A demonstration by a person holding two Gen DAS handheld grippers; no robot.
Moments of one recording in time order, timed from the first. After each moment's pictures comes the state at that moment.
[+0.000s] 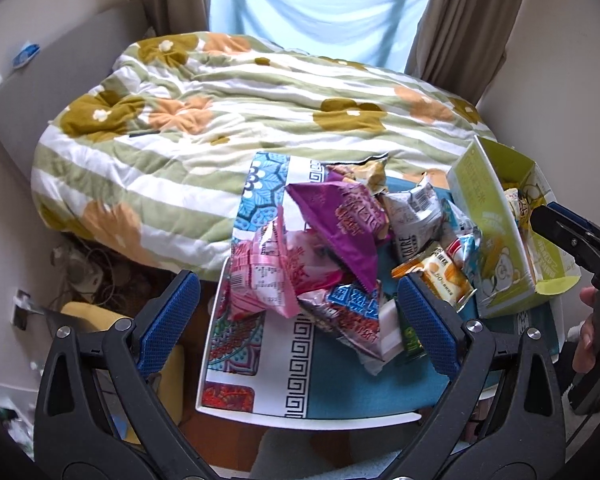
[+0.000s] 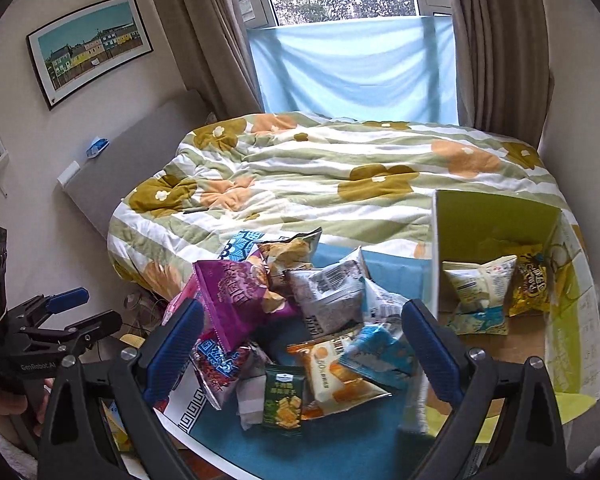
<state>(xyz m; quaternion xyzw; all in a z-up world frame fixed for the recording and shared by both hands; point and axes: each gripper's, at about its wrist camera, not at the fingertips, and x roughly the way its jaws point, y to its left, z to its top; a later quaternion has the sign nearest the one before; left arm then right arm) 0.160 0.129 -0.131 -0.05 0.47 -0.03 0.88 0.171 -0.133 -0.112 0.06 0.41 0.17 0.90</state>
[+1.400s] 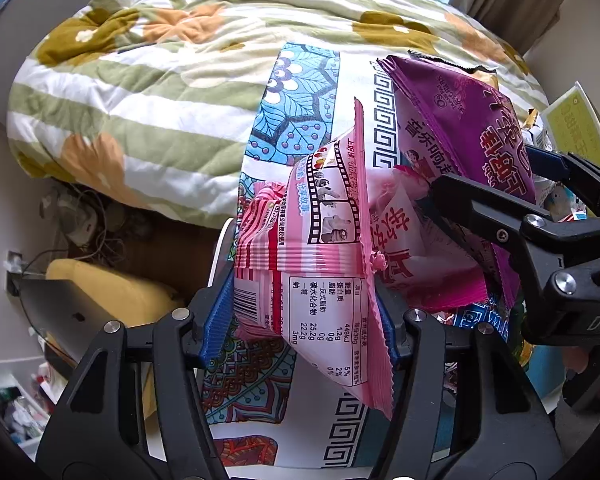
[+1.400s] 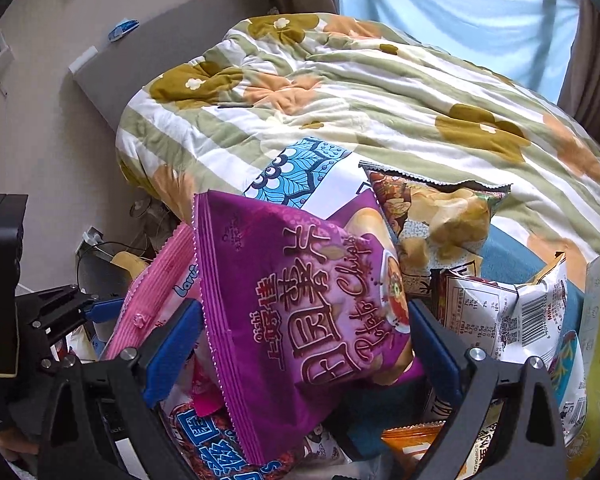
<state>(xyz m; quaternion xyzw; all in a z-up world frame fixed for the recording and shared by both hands) 0.243 0.151 -0.284 -0.05 0.59 0.00 0.81 0.281 0.013 -0.256 -0.05 0.51 0.27 0.81</state>
